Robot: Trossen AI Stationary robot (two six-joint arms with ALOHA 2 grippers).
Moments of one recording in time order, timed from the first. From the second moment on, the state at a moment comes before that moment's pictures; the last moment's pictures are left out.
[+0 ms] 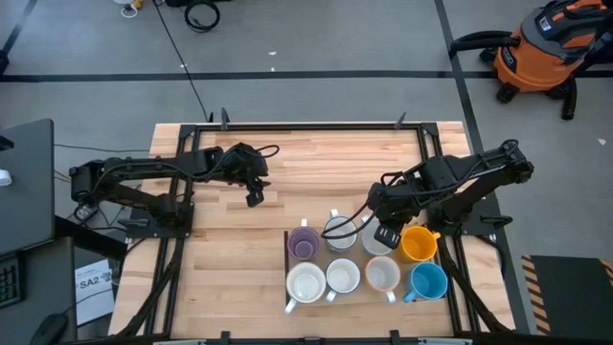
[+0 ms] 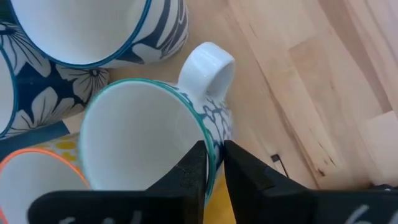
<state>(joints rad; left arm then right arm) 0.27 1.23 0.82 -0.41 -0.05 0.00 0.33 1.44 1.61 -1.44 -0.05 0.85</state>
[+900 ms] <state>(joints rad) 0.27 1.23 0.82 -0.40 -0.05 0.00 0.30 1.42 1.61 -1.44 -0.04 0.75</state>
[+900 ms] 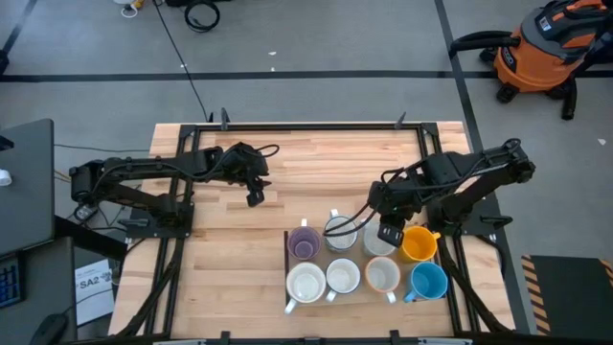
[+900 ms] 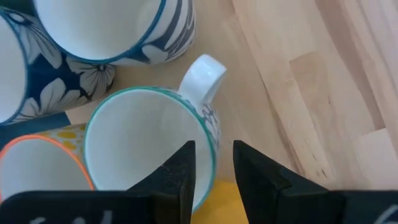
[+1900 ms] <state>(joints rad) 0.20 0.58 1.12 -0.81 0.00 0.07 0.11 1.12 1.68 -1.37 0.28 0.23</state>
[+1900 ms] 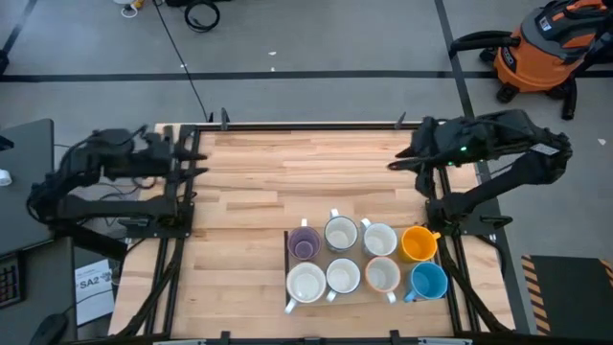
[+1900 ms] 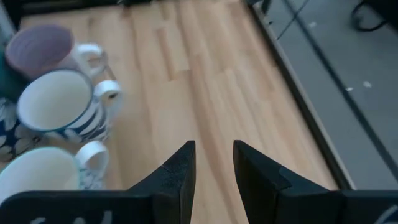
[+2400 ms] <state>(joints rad) 0.20 0.02 0.73 -0.79 0.00 0.03 0.11 0.86 1.48 -1.27 0.46 0.32</state>
